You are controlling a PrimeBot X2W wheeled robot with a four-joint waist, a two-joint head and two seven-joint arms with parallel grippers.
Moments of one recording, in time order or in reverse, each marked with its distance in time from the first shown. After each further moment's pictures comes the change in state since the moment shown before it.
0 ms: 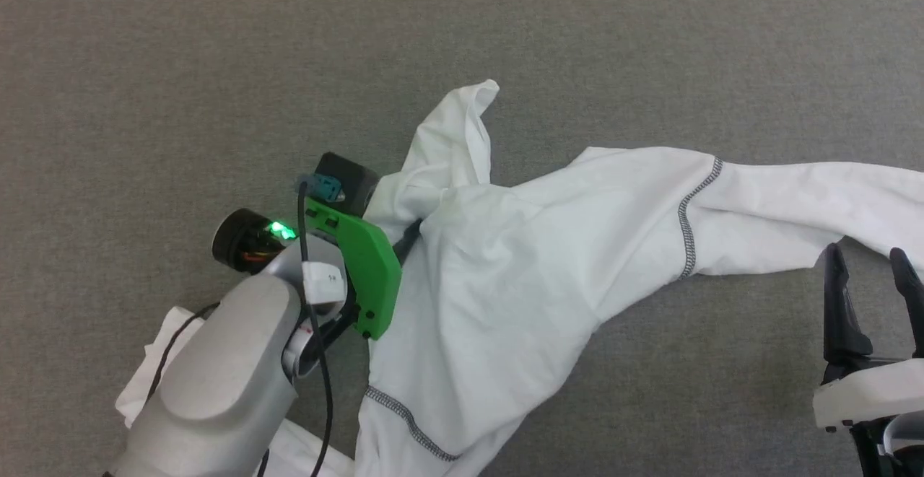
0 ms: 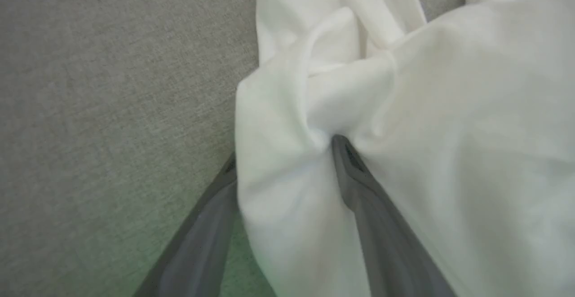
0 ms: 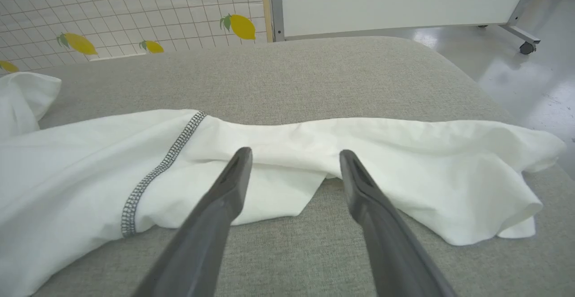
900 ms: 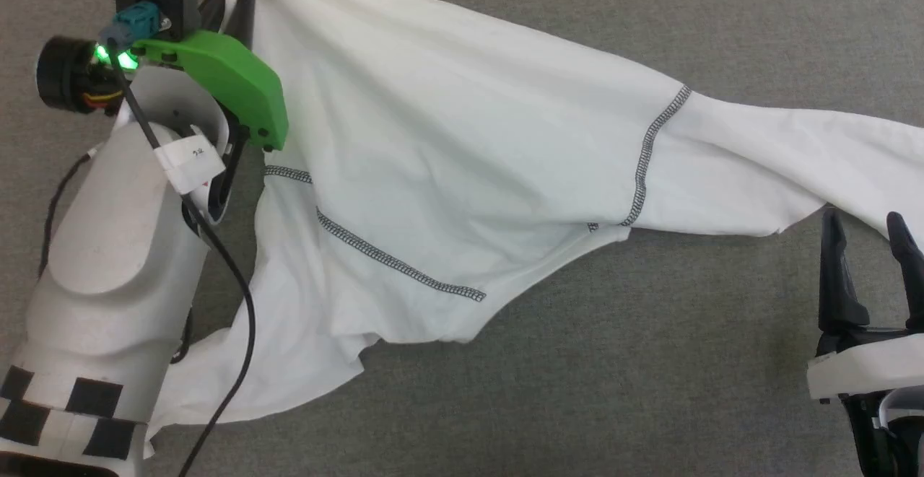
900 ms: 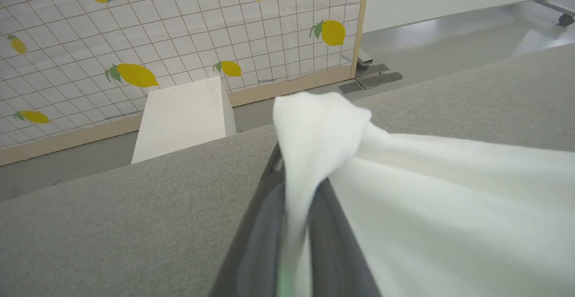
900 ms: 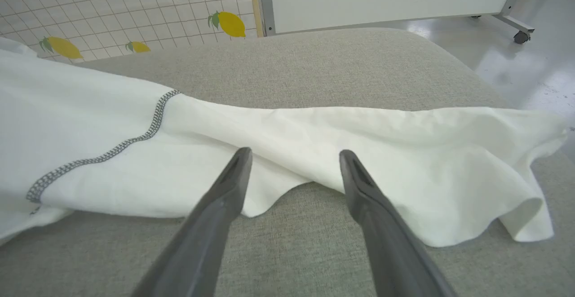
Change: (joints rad) left arm -0.293 0.052 0.179 0.106 0.110 0.123 -0.336; right arm -0.061 0.000 0.023 -0.004 0.035 0.000 -0.023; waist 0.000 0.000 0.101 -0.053
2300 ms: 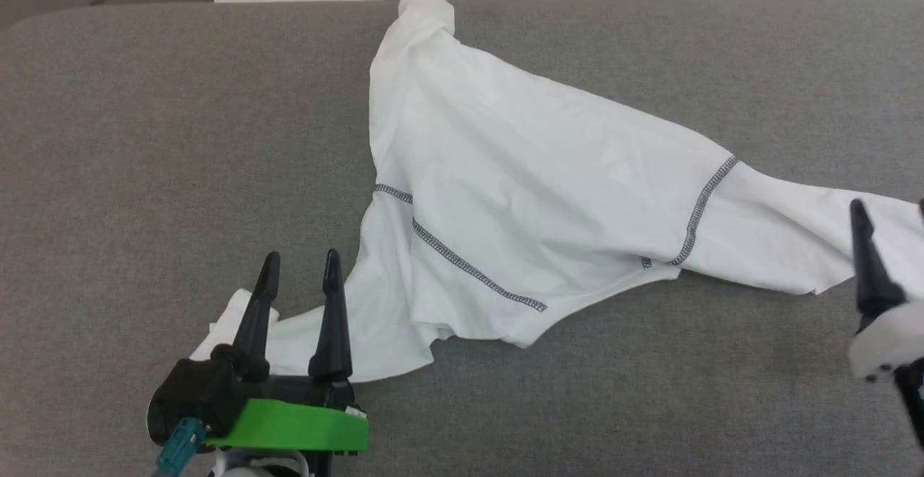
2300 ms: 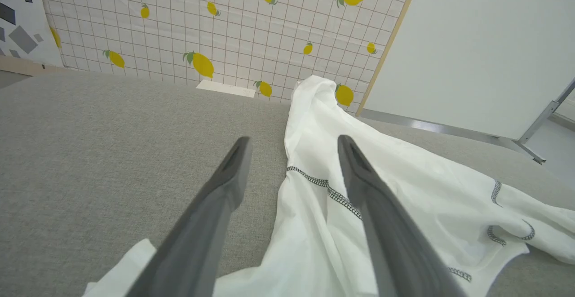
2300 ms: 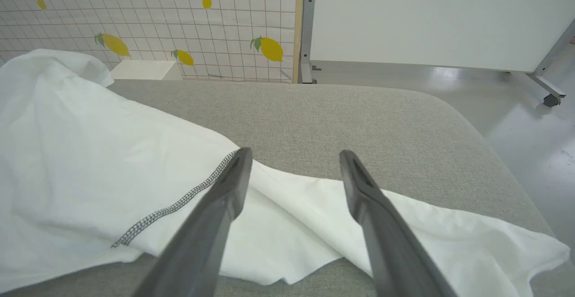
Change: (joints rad) left arm 0.880 -0.204 0.133 -0.588 0.012 0.092 -0.342; right arm -0.033 -0.084 -0.024 -0.045 -0.052 0.000 0.229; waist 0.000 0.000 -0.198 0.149
